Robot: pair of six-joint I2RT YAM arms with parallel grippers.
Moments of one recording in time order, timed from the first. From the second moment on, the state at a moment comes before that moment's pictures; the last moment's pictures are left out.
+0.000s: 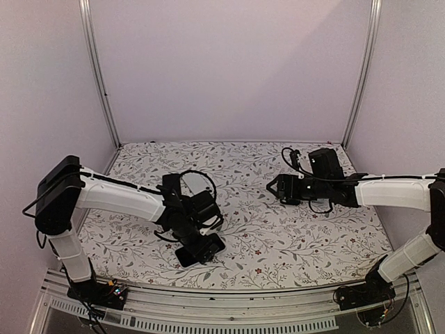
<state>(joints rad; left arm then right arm) -1.04 1.80 1.06 -0.60 -0.02 -0.28 0.60 1.43 0.80 0.03 -0.16 0.52</state>
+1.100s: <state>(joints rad) -0.93 1.91 1.24 -0.36 -0.03 -0.27 0.60 1.62 0.79 0.21 -0.48 0.62</state>
